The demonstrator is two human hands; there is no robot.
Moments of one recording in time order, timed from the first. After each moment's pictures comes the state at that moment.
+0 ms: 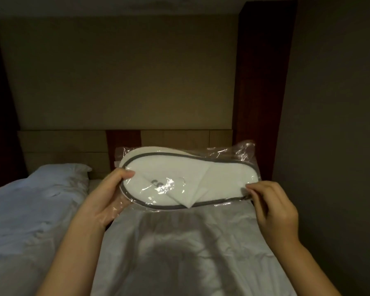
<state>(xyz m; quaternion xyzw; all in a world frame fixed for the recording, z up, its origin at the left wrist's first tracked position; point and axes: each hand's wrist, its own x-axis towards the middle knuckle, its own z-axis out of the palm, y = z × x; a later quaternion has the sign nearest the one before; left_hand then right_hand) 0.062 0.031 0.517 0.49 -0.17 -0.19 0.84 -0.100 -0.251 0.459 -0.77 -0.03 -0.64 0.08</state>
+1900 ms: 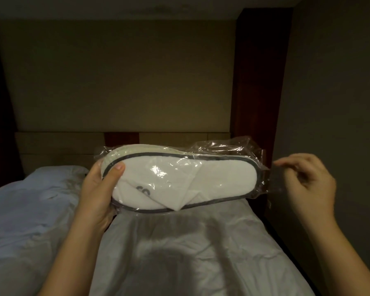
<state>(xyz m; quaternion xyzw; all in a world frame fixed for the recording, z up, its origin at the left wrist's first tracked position) 0.050 0.045 0.511 0.48 -0.26 0.12 0.83 -0.134 -0.269 0.522 -0.74 0.06 -0.63 0.23</state>
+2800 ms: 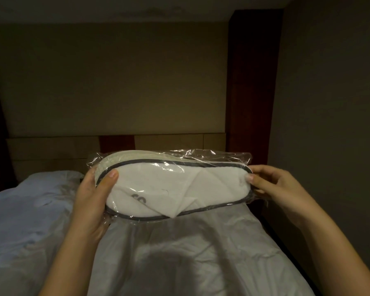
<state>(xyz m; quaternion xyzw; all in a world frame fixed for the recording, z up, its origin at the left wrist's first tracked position) 0.048 0.041 0.508 0.49 -0.25 0.11 0.82 -0.125 -0.266 0.529 -0.76 0.03 -0.31 0.57</state>
